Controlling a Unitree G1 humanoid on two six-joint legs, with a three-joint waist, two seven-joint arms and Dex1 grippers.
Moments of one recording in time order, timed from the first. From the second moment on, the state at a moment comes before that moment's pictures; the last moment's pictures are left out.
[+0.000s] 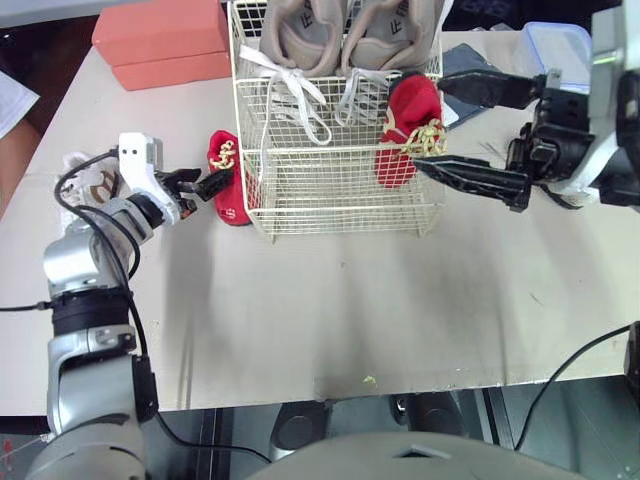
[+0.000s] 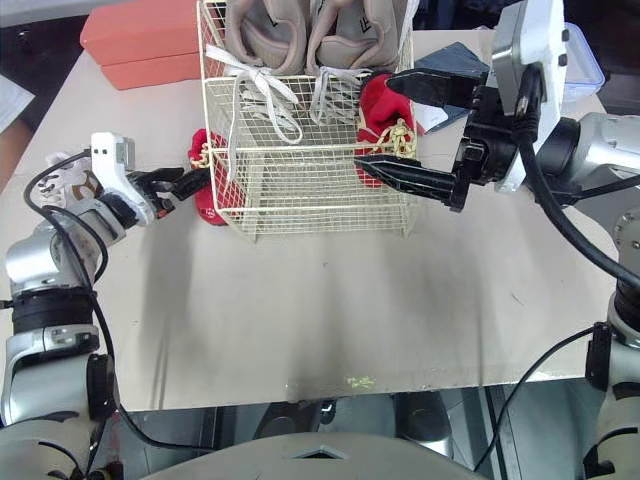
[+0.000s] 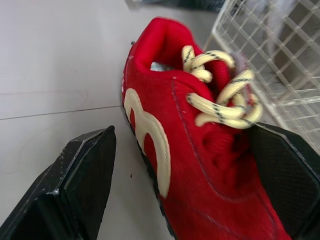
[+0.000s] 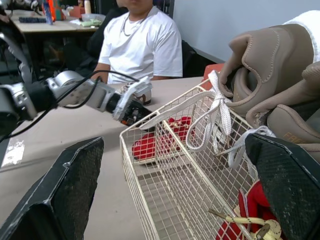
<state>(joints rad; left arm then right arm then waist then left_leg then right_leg) -0.59 0.71 0.26 0.45 -0.47 0.62 -0.67 -0.73 -0.79 -0.17 -0.53 0.98 0.88 0.76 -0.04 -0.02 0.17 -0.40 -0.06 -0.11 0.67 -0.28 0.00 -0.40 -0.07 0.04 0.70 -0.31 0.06</state>
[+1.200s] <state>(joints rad) -0.68 0.51 0.29 -0.27 -0.77 0.29 -0.68 -0.80 -0.47 -0.14 -0.44 1.09 0.87 0.44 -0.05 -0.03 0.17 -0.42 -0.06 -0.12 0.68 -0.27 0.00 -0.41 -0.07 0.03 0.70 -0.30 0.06</state>
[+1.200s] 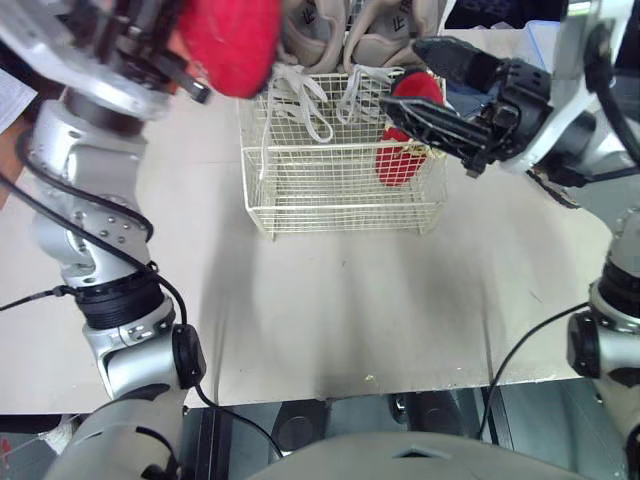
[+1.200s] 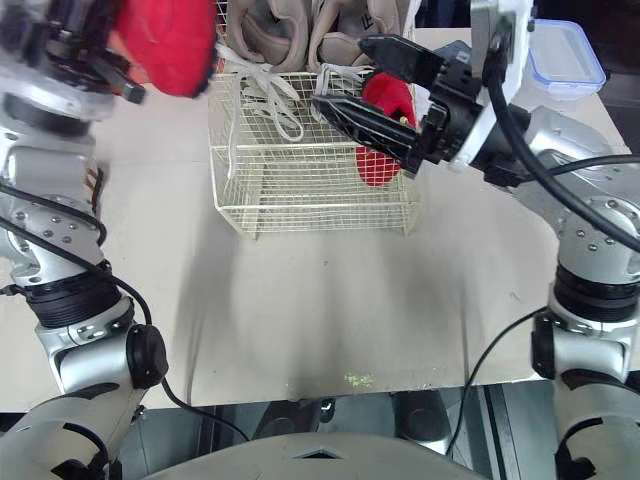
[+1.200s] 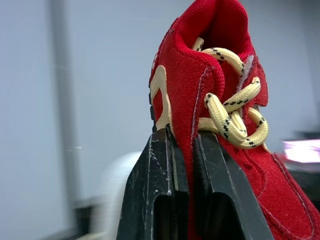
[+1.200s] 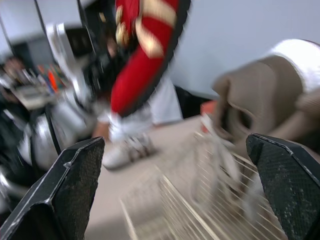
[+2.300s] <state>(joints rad) -0.61 0.68 0.26 -0.30 -1.11 0.67 -0.89 -0.71 -0.49 0.00 -0.38 0.84 0.69 0.69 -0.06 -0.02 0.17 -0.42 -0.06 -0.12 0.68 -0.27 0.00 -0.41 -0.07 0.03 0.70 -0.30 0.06</state>
